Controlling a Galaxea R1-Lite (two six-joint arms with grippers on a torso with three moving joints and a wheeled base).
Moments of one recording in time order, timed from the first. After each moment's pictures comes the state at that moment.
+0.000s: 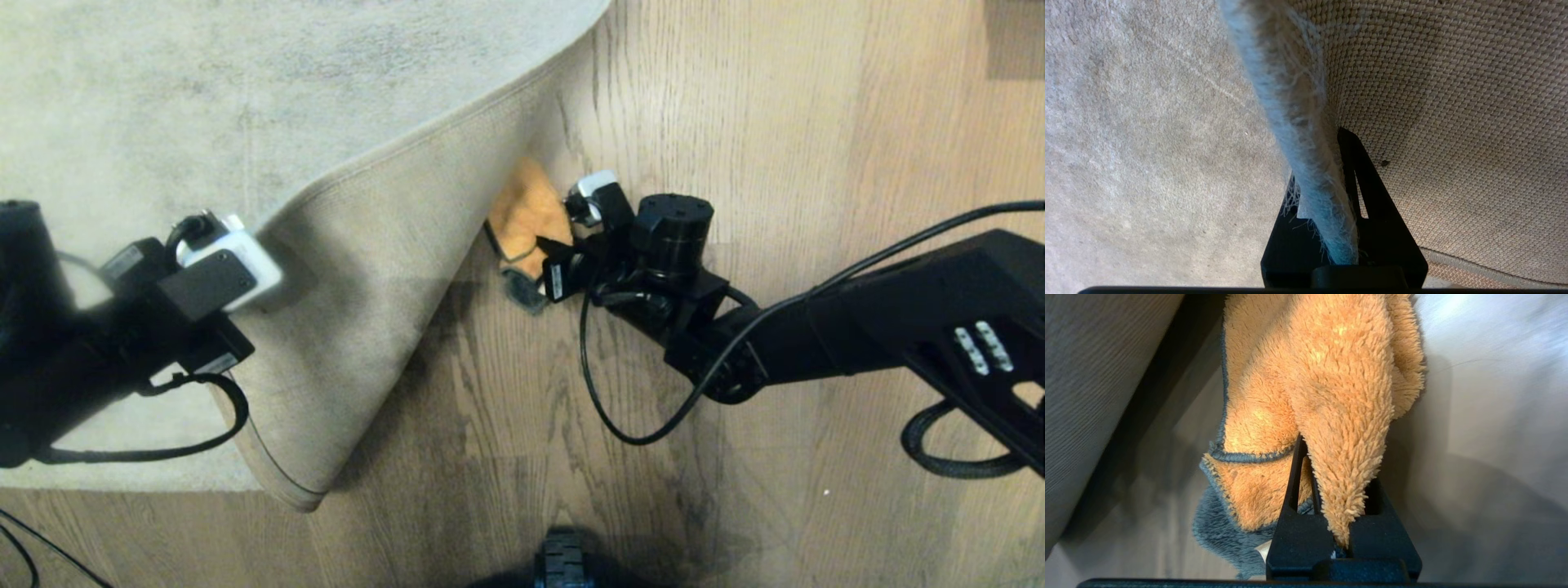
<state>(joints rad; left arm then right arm) -0.17 1.37 -0.65 -0.56 0.14 1.01 0.60 2.17 -1.41 -0.85 -0.04 -0.16</state>
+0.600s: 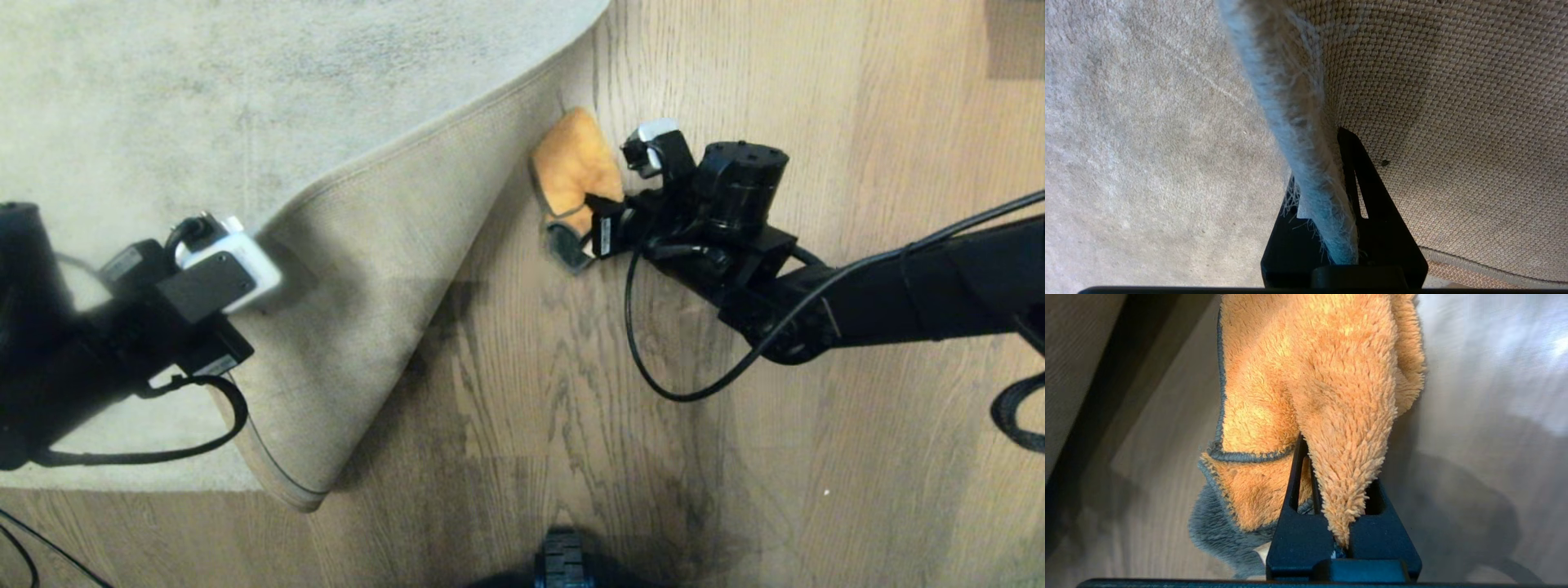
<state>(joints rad) -0.17 1.36 -0.64 -0.56 0.14 1.01 0.54 2.06 -1.41 -0.78 -0.05 -0.17</state>
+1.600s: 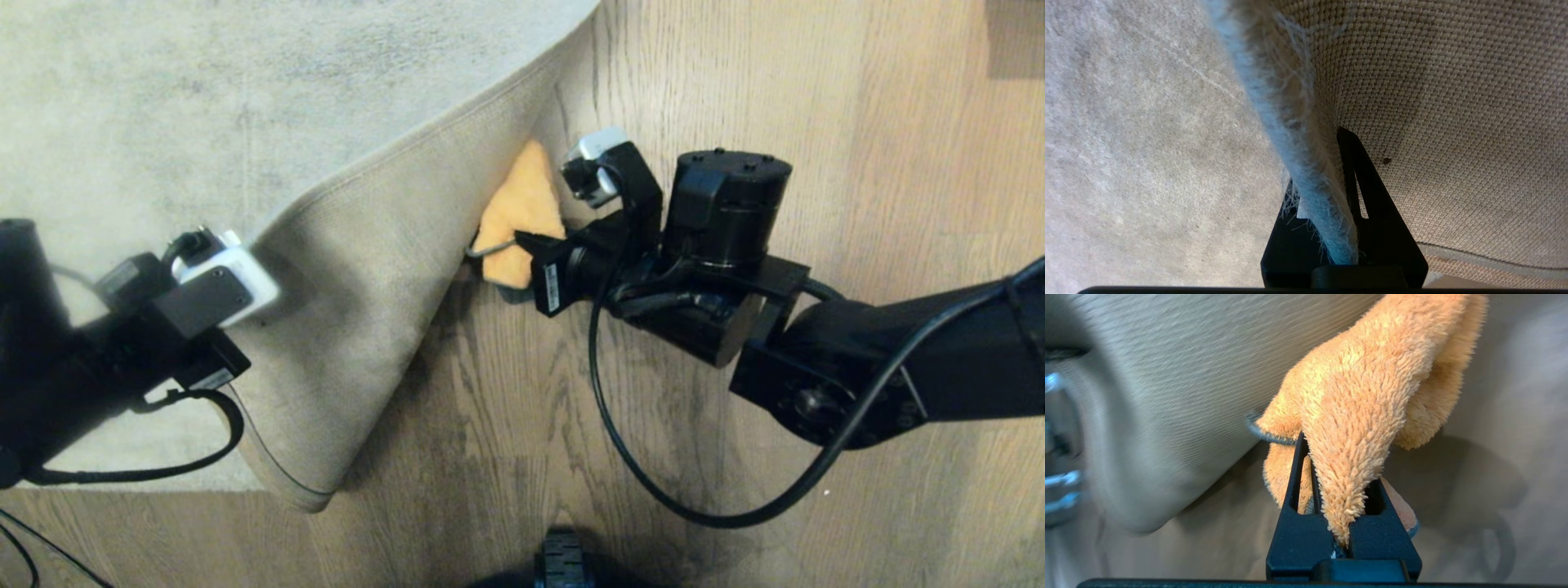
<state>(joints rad) -0.17 1.35 -0.60 -0.56 0.14 1.01 0.80 1.91 -1.23 -0.73 -0.05 -0.16</state>
